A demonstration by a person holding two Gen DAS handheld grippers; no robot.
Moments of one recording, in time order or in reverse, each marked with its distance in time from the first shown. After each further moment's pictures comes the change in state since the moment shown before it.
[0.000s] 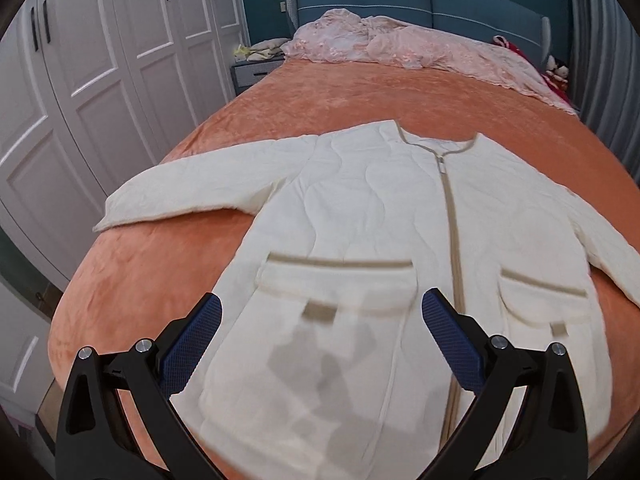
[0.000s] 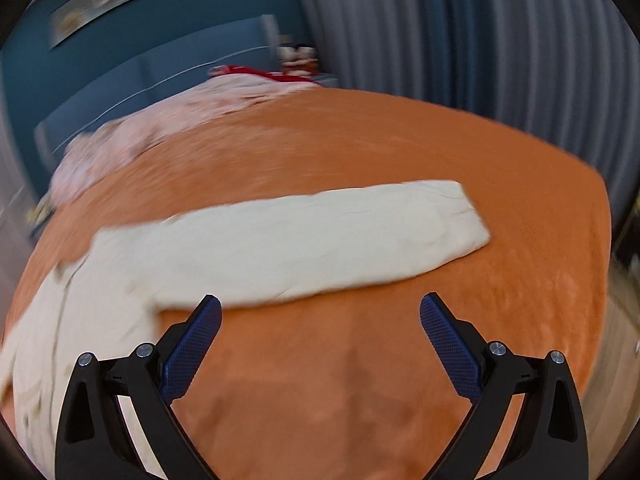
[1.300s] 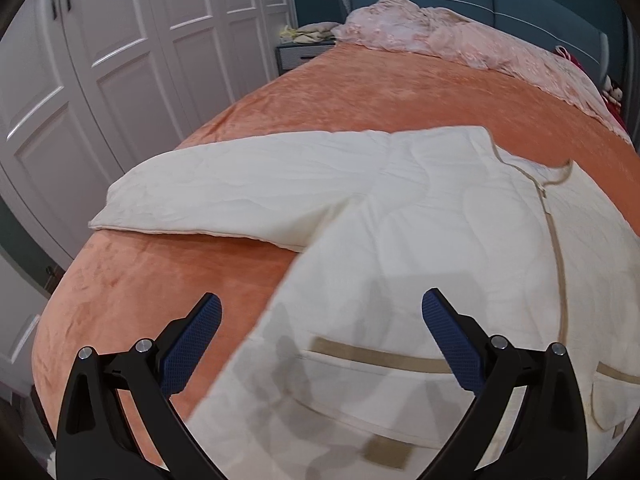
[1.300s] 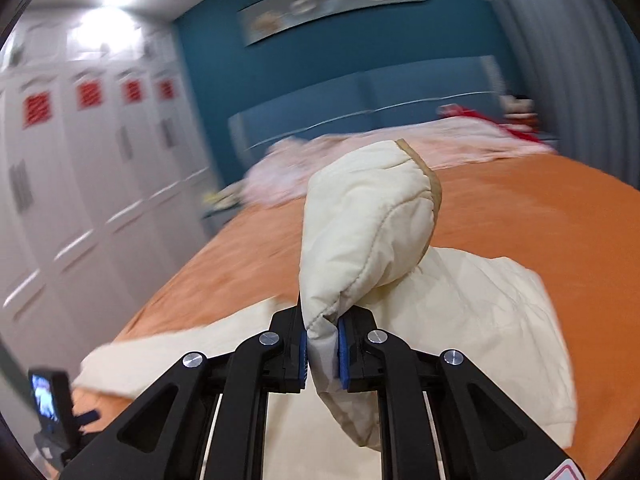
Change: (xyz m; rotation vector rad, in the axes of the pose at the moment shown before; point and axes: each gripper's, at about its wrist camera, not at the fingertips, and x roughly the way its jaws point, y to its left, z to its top) left arm 0.110 0.053 0.040 -0.123 0.034 0.120; right arm -0.015 0.330 0.006 -0.341 -0.112 0.739
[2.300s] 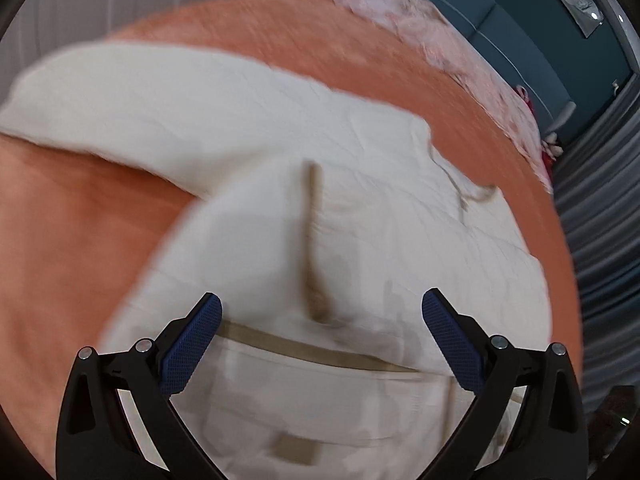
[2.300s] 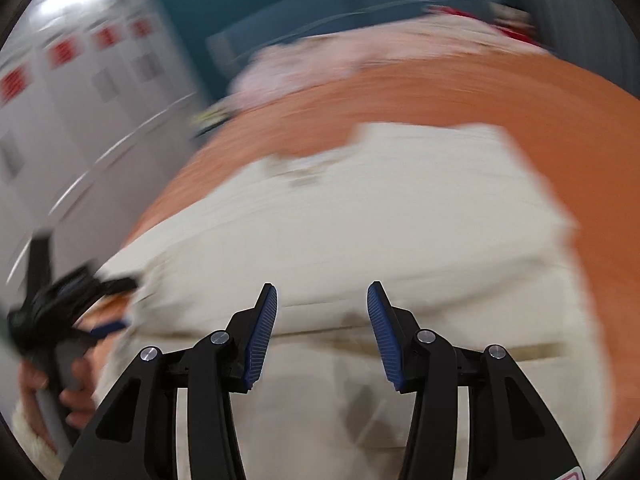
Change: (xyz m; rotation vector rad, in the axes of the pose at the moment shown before) left arm 0.043 0.003 0.004 -0.246 0.252 -0.502; right arm -0.025 -0.044 -0.118 0.173 0.290 -0.108
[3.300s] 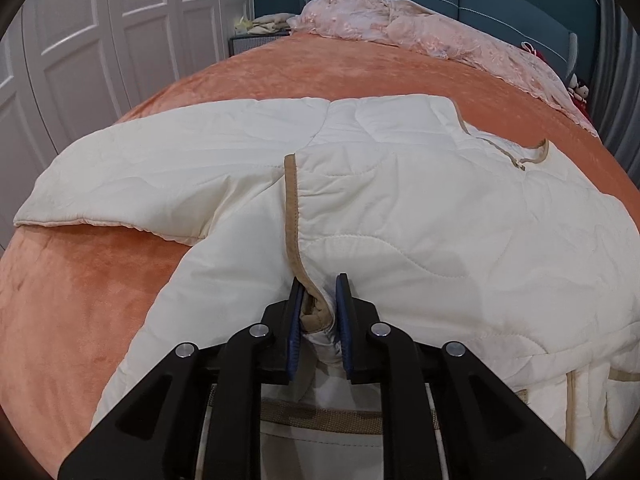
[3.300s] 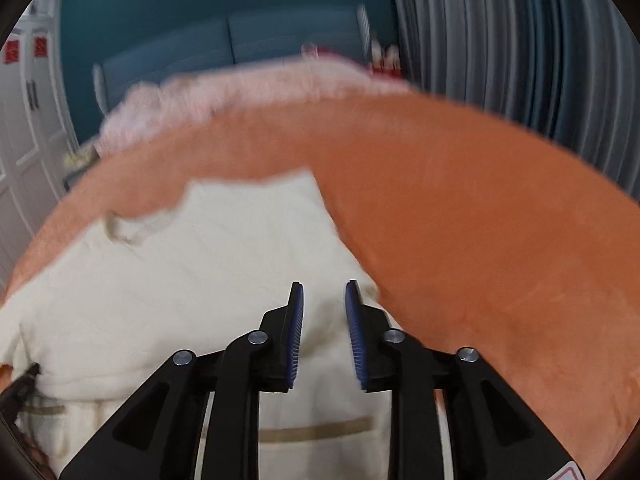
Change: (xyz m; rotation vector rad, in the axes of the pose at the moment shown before) left arm 0.042 -0.020 -0.022 0.296 -0.221 0.324; right arm -0.022 -0.015 0.016 0.004 -0.206 -0.433
